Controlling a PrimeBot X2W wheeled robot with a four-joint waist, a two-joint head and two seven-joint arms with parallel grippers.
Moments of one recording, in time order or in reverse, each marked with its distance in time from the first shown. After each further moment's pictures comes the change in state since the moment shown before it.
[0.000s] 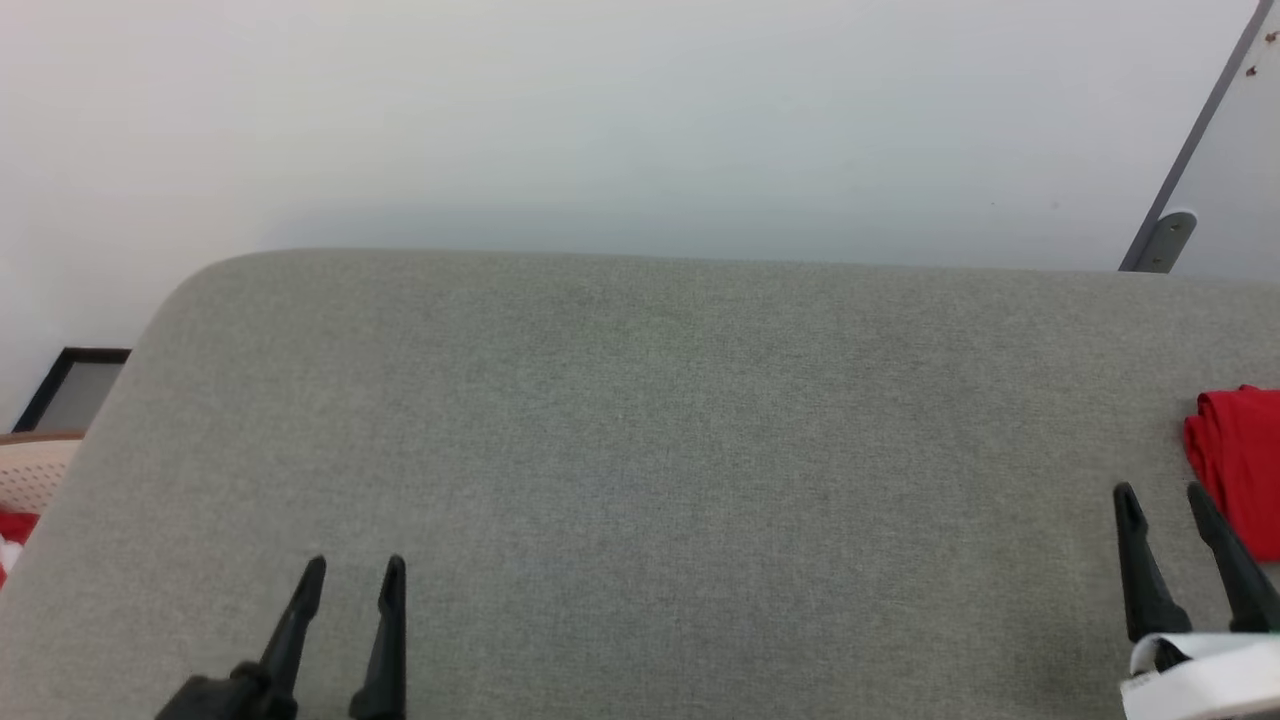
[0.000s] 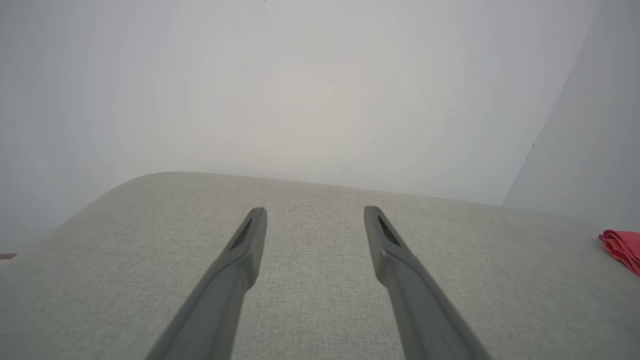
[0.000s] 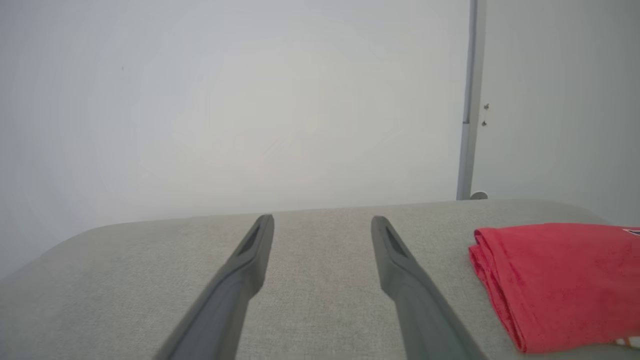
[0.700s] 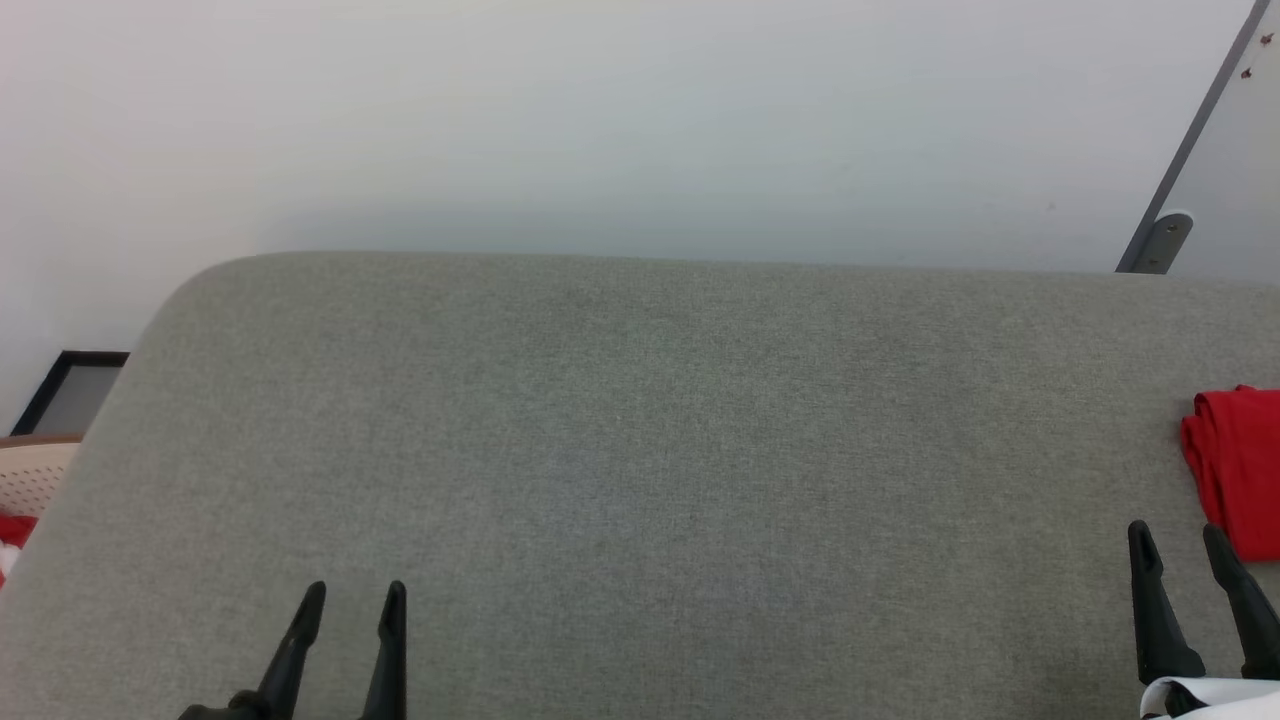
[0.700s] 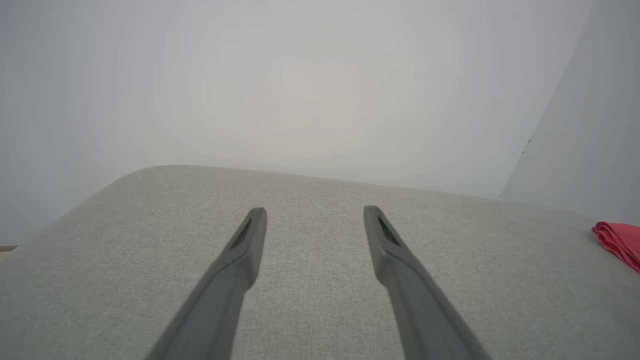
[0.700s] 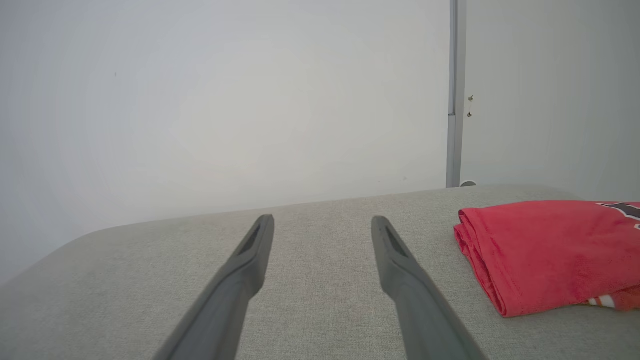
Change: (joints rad) left arm 0.070 -0.005 0.000 -0.050 0.003 0.000 0.000; right arm 0.114 0.035 -0.053 -0.094 -0.004 0.000 0.000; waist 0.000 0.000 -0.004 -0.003
